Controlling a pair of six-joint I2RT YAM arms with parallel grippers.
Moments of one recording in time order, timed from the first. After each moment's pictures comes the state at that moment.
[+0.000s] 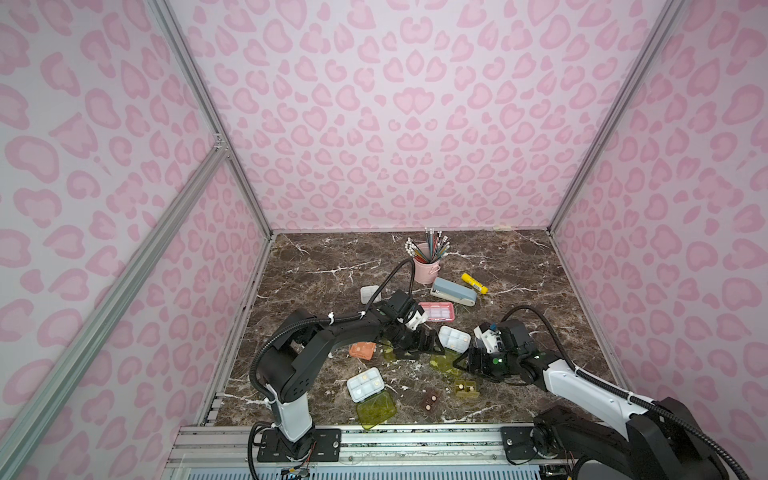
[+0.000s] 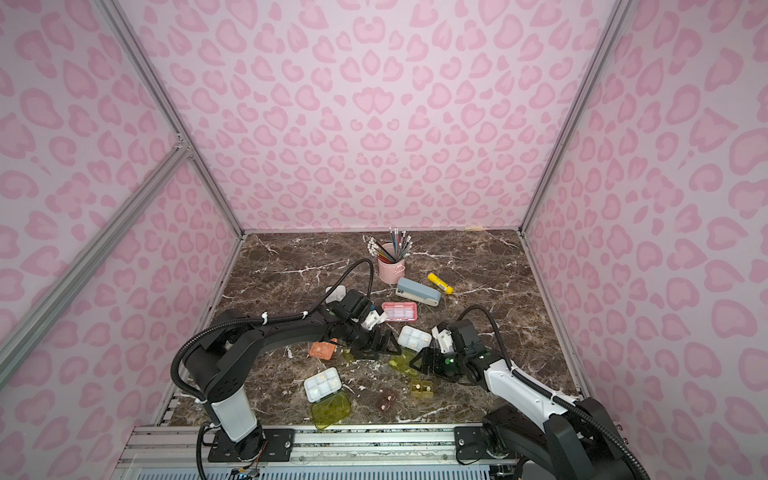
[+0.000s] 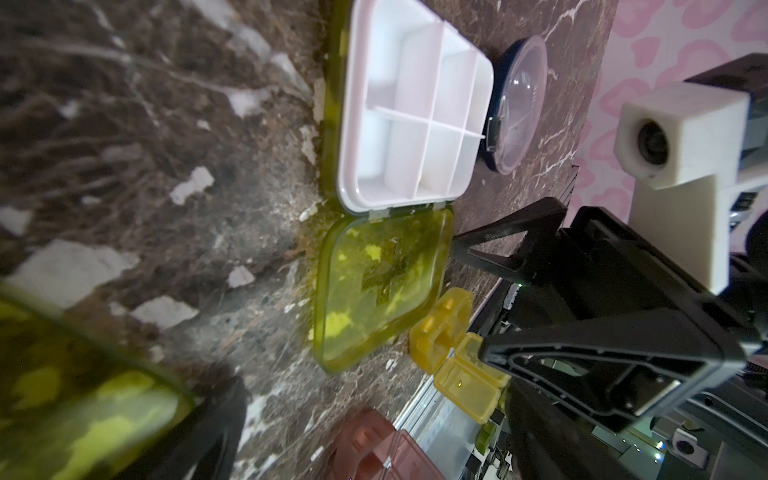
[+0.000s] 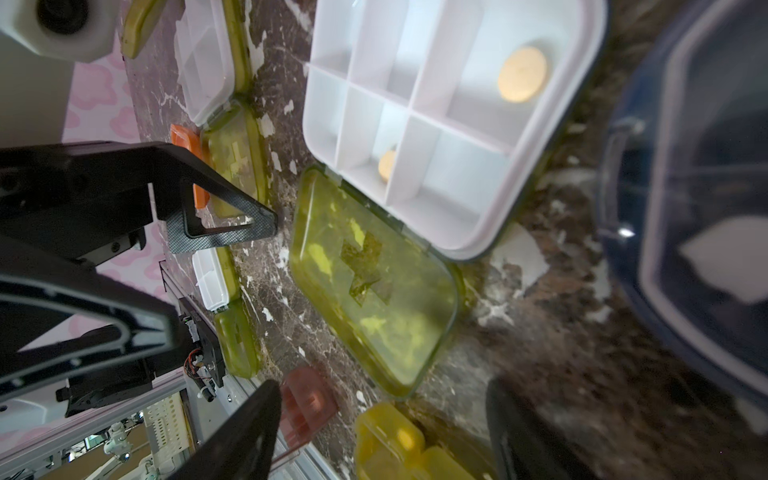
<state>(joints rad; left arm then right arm) -0.75 1.80 1.00 -0.30 0.70 -0.68 0.40 1.10 0.34 -0.25 -0.59 0.65</state>
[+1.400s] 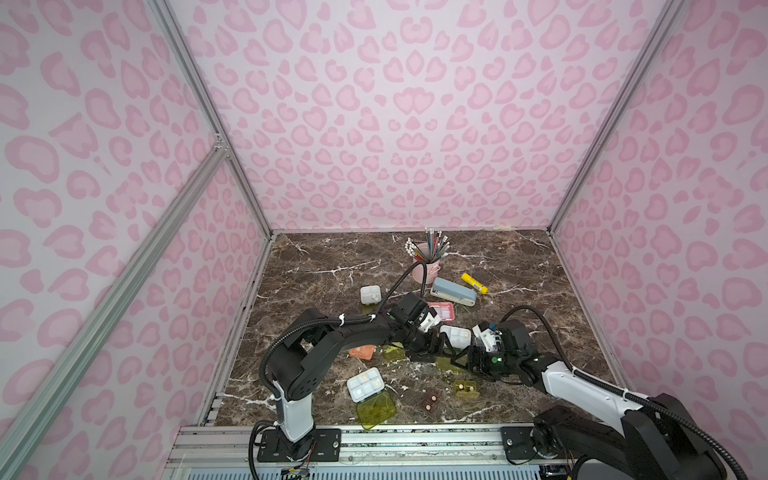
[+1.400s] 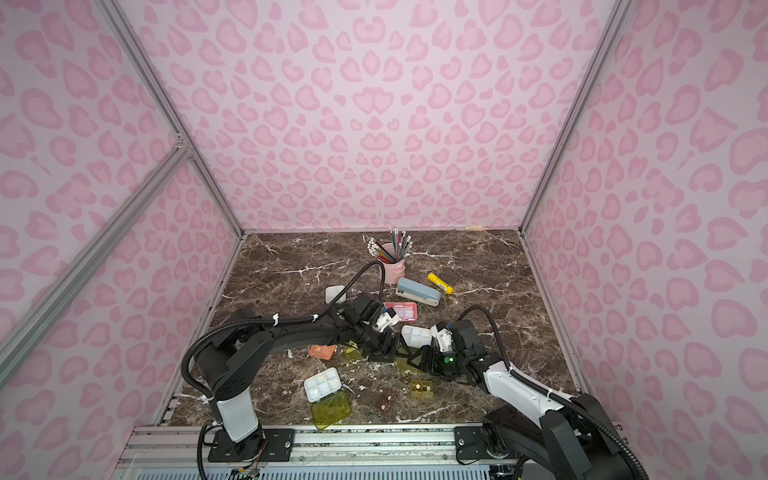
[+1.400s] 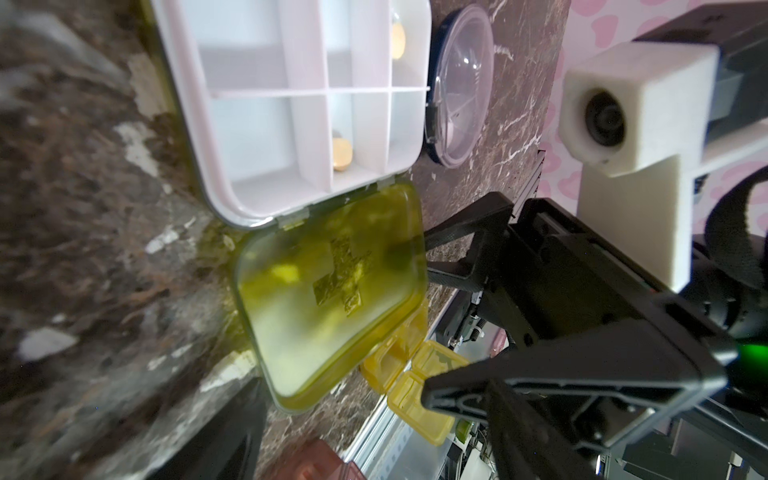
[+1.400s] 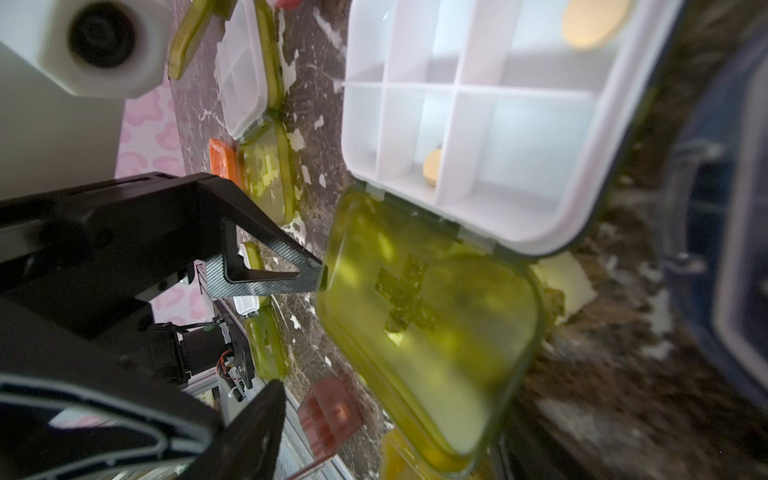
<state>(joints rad) -0.83 1.85 1.03 -0.19 0.74 -0.77 0.40 1.11 0.31 -0.13 -0.64 0.73</state>
